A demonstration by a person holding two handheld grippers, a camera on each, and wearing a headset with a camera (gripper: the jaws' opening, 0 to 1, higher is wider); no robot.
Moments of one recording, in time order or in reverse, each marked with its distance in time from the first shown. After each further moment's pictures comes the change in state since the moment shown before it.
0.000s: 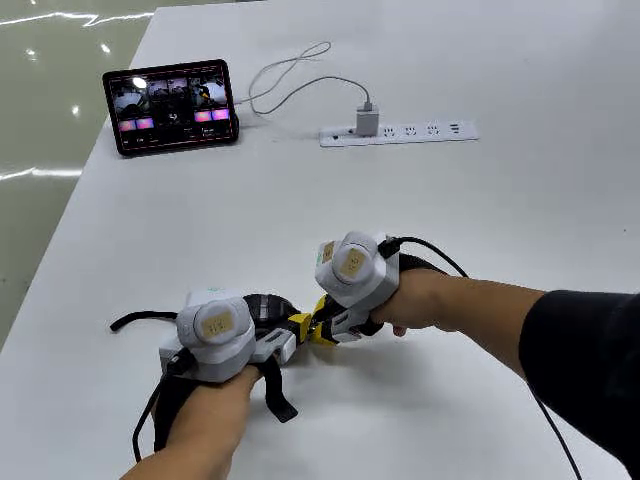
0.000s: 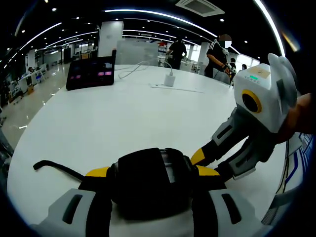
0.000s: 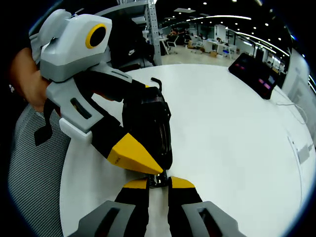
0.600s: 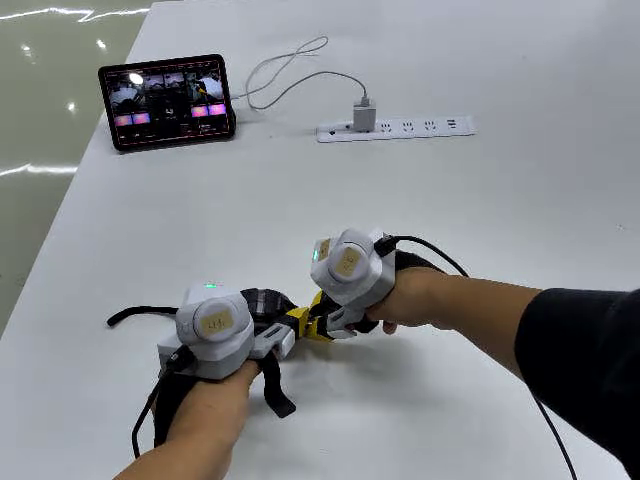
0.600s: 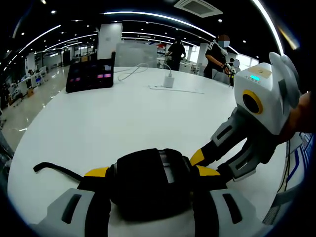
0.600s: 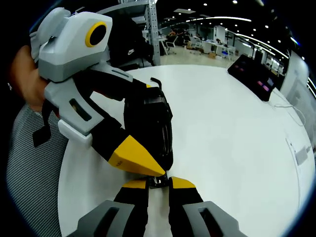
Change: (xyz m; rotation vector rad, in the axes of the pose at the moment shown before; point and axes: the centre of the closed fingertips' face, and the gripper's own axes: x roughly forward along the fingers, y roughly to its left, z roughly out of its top) left arm 0.002 0.000 0.002 0.015 -0.015 -0.001; right arm 0.000 0.001 0.001 -0.019 0.003 -0.023
